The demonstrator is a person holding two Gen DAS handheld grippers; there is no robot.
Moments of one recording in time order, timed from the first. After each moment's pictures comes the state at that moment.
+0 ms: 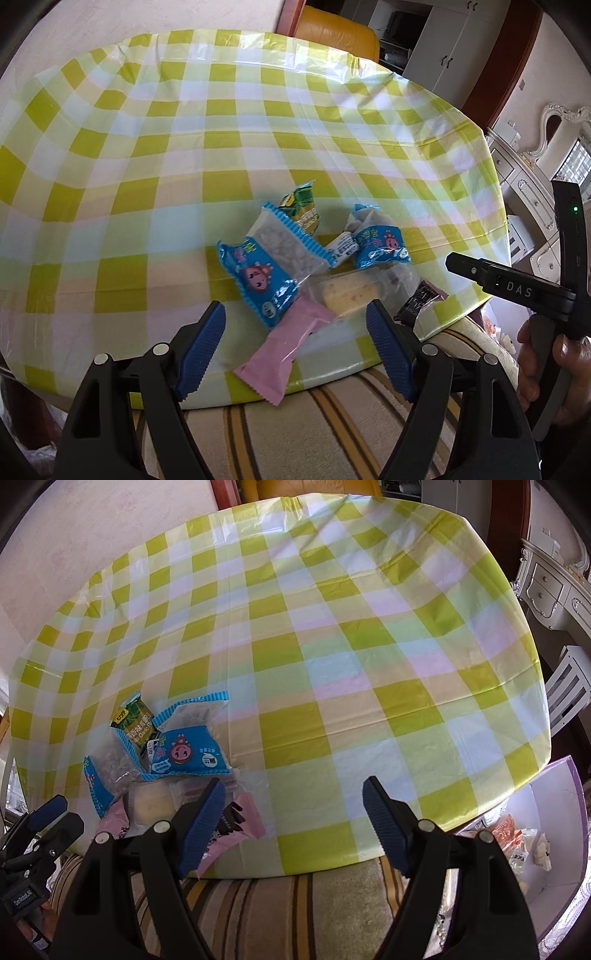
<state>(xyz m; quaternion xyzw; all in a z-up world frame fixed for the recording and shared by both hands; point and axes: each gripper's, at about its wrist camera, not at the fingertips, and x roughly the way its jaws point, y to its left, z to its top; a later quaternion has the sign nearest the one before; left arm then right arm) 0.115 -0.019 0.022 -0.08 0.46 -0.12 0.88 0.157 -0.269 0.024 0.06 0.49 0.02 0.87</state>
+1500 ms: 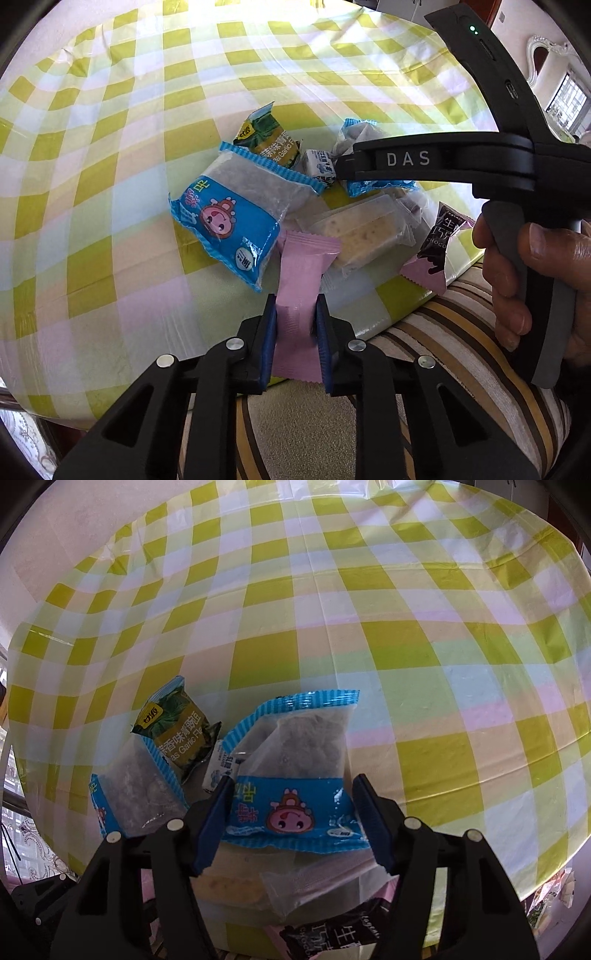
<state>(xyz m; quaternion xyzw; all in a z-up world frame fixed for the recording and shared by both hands) 0.123 -0.048 -0.018 0.02 0.52 -0.16 0.84 0.223 -0.182 -0.018 0.04 0.53 0.08 0.84</state>
